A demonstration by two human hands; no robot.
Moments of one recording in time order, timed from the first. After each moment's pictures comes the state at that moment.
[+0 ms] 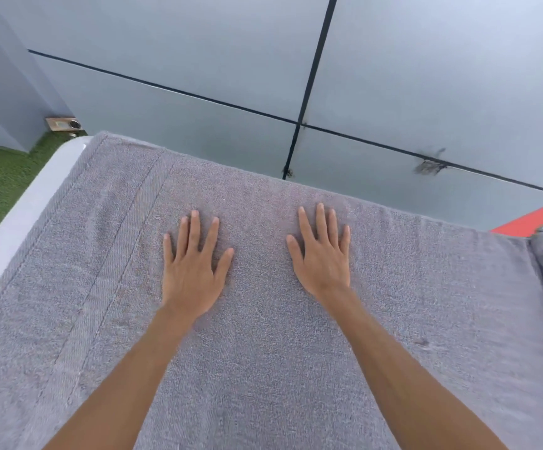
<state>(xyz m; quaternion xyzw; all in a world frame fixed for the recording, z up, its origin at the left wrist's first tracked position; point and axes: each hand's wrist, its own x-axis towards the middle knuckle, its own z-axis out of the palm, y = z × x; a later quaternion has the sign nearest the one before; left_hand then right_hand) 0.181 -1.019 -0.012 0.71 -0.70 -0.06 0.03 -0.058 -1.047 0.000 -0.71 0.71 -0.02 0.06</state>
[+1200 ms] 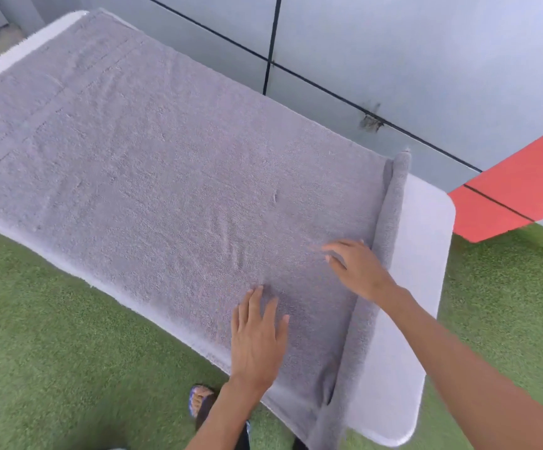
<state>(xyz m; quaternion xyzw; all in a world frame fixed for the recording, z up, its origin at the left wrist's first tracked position) -0.270 -0.601 0.030 0.76 -0.59 -0.20 0.17 -0.447 -0.783 0.069 -0.82 0.52 0.03 0.25</state>
